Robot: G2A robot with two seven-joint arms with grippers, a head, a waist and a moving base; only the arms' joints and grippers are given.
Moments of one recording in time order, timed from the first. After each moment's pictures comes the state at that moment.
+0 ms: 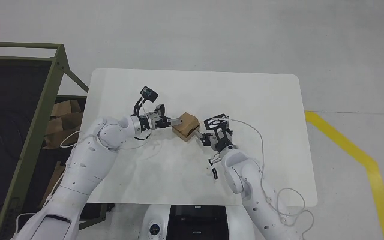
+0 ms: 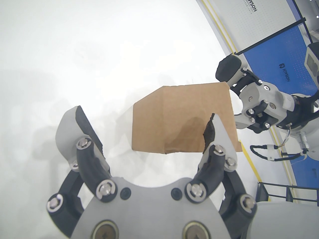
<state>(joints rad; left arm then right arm) 1.12 -1.05 -1.20 -1.39 0.48 -0.52 -0.67 -1.43 -1.45 1.05 -1.72 -1.44 0.08 0.42</state>
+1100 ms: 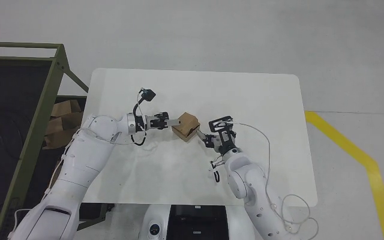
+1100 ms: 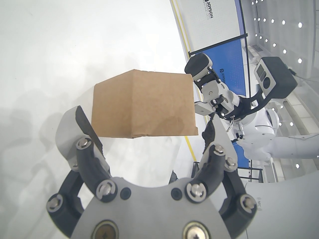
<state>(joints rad) 1.05 -1.04 -1.20 -1.27 0.02 -0.50 -1.01 -1.48 -1.44 1.06 -1.78 -1.43 0.08 0.41</state>
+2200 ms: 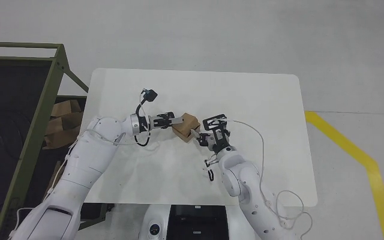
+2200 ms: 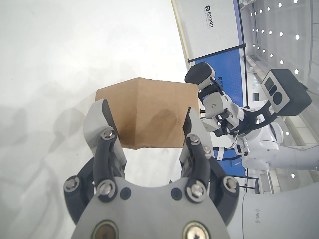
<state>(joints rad) 1.05 -1.05 -1.15 -1.26 0.02 -0.46 -0.93 -1.43 -1.45 1.01 -1.74 -1.40 0.13 0.40</state>
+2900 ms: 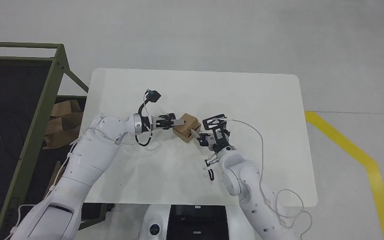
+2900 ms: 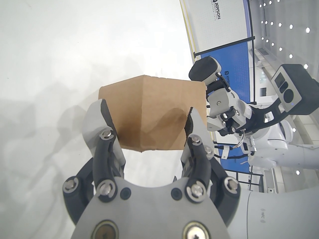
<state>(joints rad) 1.02 -1.05 -1.12 -1.25 0.06 -0.45 -0.94 -1.43 -1.45 1.02 -1.73 -1.39 0.12 0.41</state>
